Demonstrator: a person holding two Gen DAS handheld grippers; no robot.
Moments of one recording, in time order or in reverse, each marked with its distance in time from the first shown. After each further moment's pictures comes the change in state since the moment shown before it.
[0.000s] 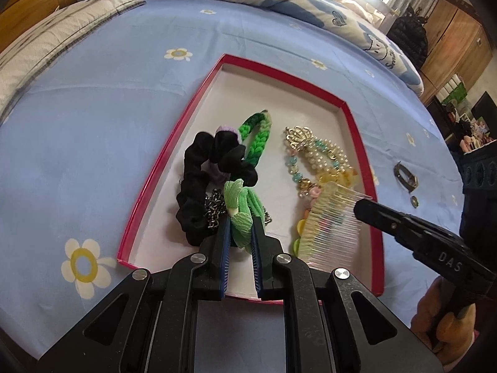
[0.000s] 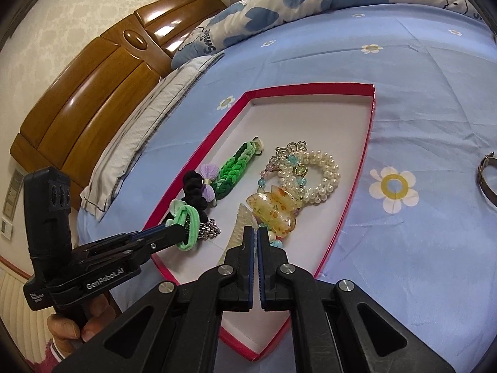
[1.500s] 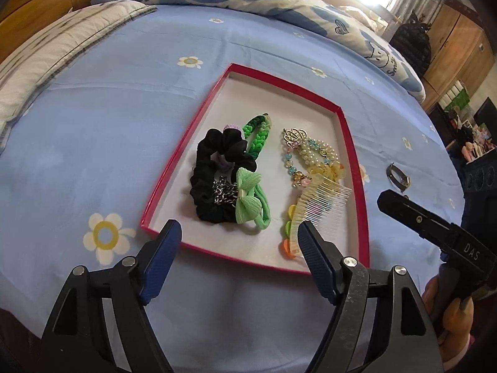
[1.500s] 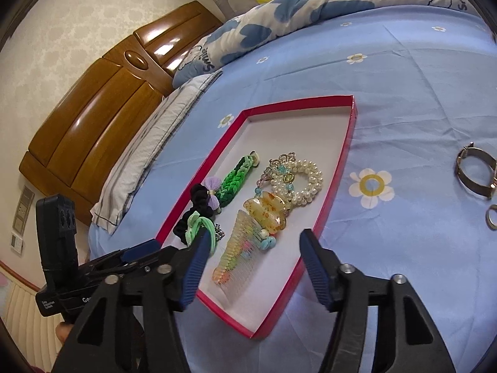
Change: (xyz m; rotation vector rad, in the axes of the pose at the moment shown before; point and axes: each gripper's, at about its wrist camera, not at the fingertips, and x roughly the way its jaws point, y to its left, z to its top) left arm -0.039 -0.002 -0.014 -0.029 -0.035 0.020; right arm -0.036 -0.010 -0.007 0.054 -0.078 0.039
